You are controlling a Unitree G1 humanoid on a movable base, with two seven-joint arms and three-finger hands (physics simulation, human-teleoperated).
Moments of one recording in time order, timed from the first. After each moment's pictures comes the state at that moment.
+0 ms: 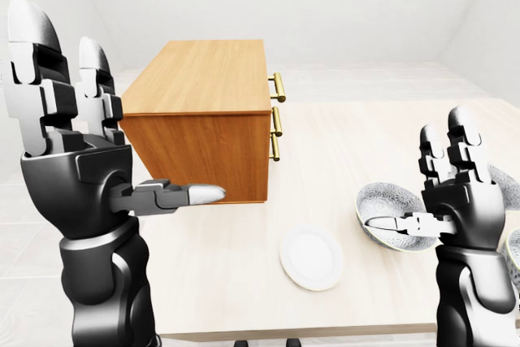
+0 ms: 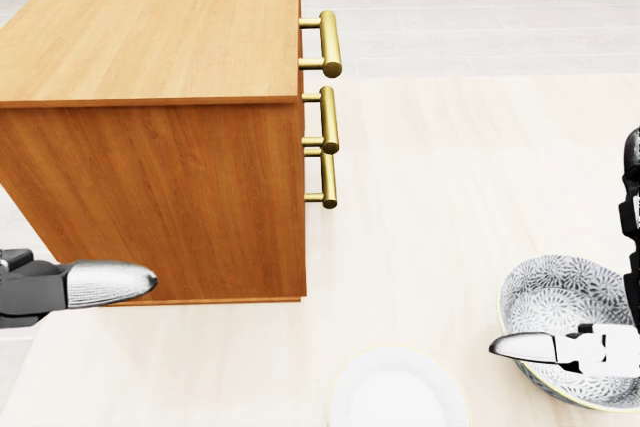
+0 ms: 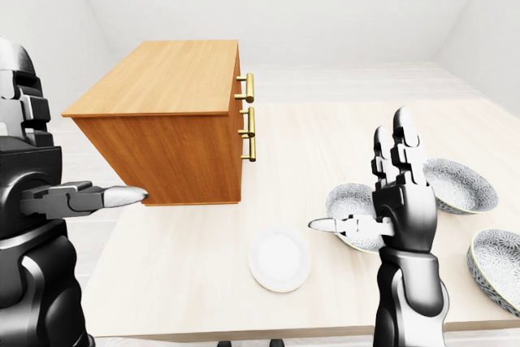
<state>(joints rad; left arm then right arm) -0.16 0.09 0.16 -0.82 -0.07 0.09 0.00 0.12 -0.06 -0.37 -0.66 0.18 0.09 0.21</state>
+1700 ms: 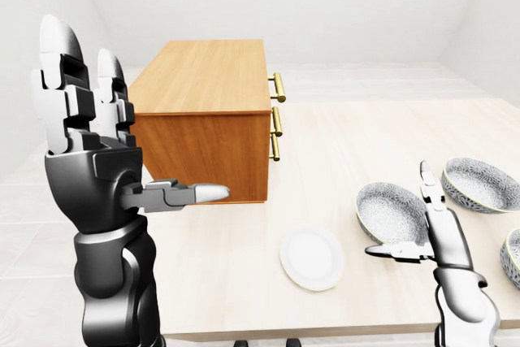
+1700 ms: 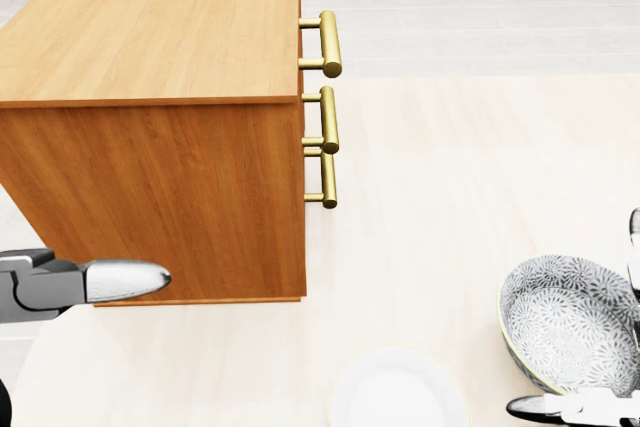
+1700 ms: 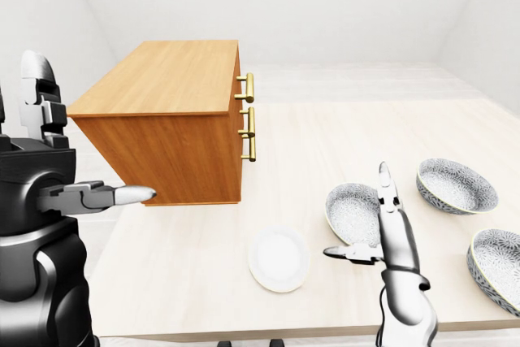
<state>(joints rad) -0.14 0.07 0.13 -0.78 -0.06 0.09 0.01 0.25 -0.03 -0.41 -0.45 -0.44 0.04 0.22</state>
